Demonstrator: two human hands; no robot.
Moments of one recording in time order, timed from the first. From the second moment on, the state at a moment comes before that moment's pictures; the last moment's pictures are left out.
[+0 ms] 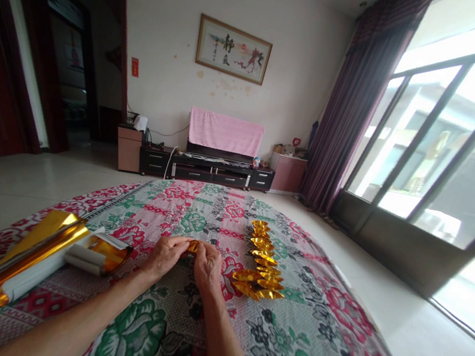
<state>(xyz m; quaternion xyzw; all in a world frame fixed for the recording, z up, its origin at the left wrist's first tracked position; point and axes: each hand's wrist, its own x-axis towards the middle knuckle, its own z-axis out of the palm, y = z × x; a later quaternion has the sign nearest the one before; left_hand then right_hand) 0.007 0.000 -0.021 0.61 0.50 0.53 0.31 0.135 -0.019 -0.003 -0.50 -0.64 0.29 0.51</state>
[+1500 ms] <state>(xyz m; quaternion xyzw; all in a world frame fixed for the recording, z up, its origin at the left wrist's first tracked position) 0.010 -0.002 -0.020 0.58 0.51 0.55 0.32 0.135 -0.022 0.002 -0.50 -0.64 0.28 0.51</state>
